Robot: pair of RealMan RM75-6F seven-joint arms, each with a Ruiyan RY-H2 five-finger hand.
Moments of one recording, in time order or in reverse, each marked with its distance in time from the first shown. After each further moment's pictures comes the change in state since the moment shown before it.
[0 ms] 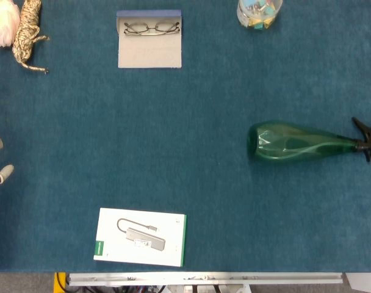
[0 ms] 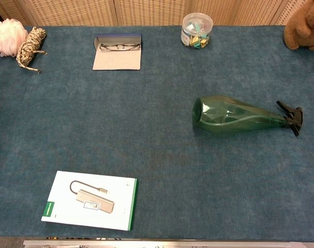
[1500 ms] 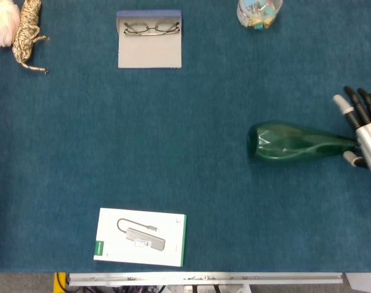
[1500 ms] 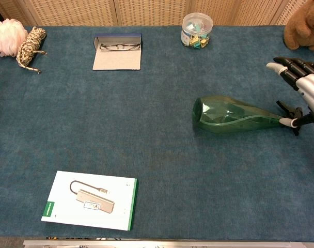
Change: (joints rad) left arm 0.052 0.043 0.006 -0.035 -0.027 0.051 -0.027; right arm 0.181 -0.290 -0.056 0.301 -0.171 -0.169 -0.038
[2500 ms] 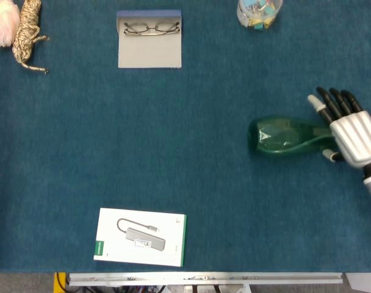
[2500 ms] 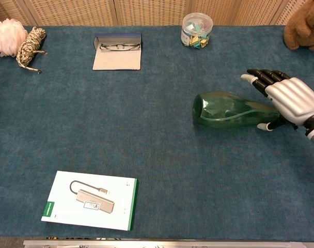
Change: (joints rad) left arm 0.006 0.008 -0.001 -0.007 0.003 0.000 -0.008; right arm 0.091 -0.116 0.016 0.139 0.062 -0.115 0.013
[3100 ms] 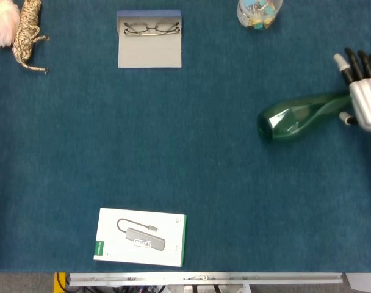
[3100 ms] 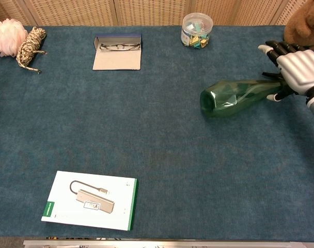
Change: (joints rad) left arm 0.002 0.002 -0.002 -0.001 -0.003 -0.002 -0.001; right arm 0.091 -0.084 0.138 0.191 0.159 -0.061 -0.034
